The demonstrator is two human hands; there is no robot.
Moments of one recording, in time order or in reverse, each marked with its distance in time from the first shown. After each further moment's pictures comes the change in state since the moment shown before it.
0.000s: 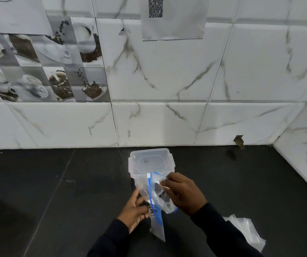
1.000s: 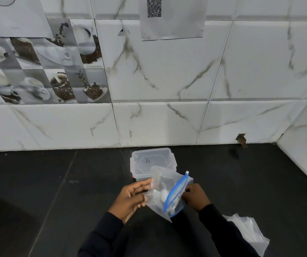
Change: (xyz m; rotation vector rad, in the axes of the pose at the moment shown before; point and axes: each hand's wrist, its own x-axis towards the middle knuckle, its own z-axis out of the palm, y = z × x) left_hand -0.013 0.044 0.001 0.172 -0.073 0.230; right_hand -0.030 0.046 0.033 0.595 -0.131 0.974
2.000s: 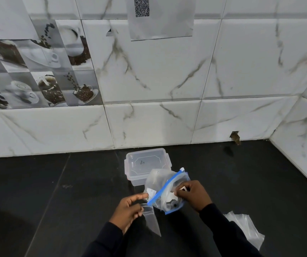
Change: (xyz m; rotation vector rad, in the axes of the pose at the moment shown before) left_hand 0.000 -0.027 0.004 0.041 0.149 -0.215; right_hand -0.012 -0.009 -0.023 -0.017 0.043 -0.109
